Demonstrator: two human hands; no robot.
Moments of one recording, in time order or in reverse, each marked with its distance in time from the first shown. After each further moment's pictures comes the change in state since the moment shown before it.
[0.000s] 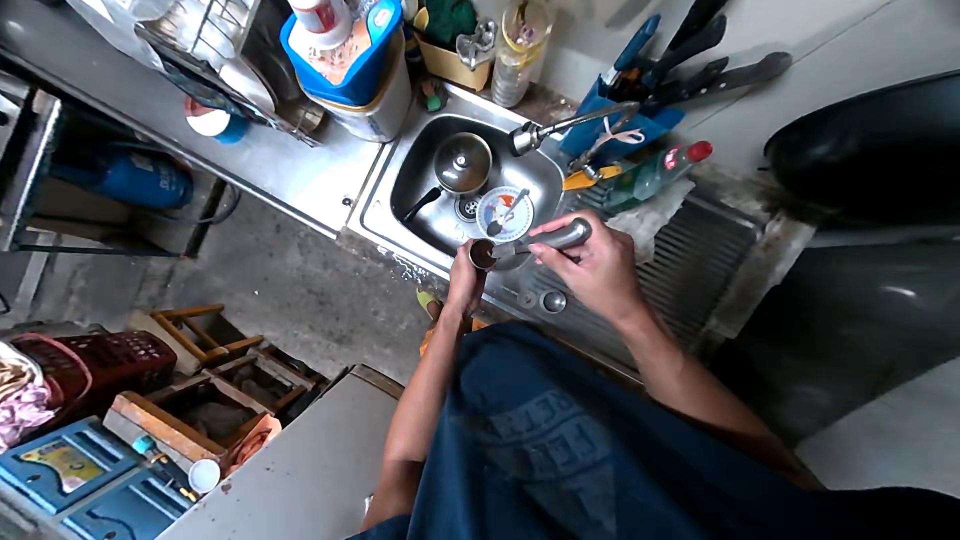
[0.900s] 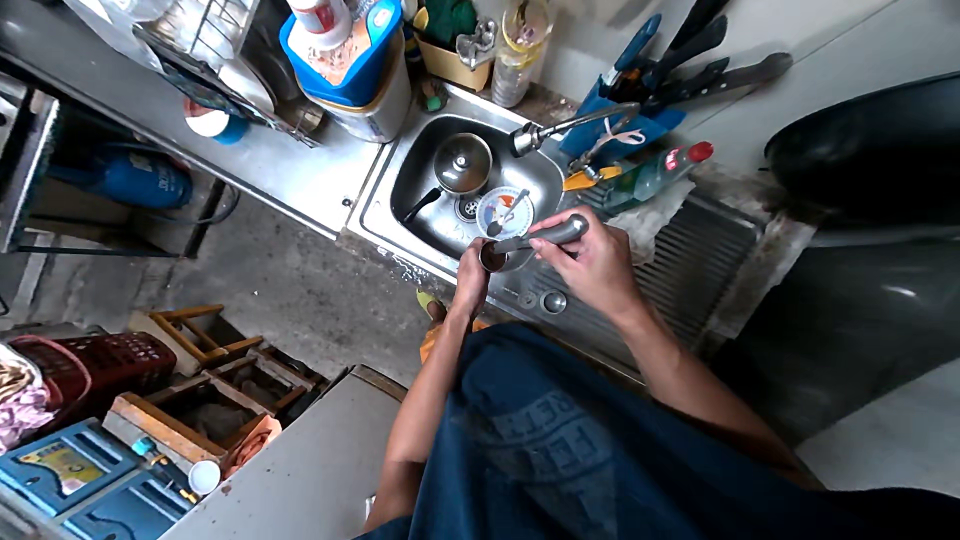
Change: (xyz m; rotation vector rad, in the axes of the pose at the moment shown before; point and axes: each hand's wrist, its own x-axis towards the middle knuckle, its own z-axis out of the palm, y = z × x) left_hand -0.002 0.006 0.009 0.264 -0.056 0.121; right_hand 0.007 0.007 0.002 -0.060 -0.011 0.004
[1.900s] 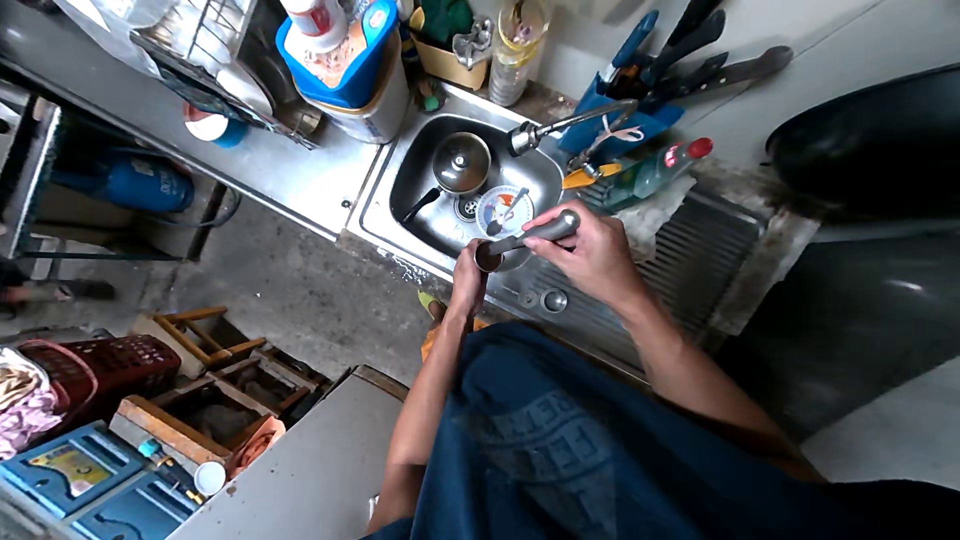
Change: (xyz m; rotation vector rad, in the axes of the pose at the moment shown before) left_hand 0.001 -0.008 -0.004 -0.129 0.024 -0.037; right_hand 0.008 0.001 -0.007 0.024 -0.065 0.003
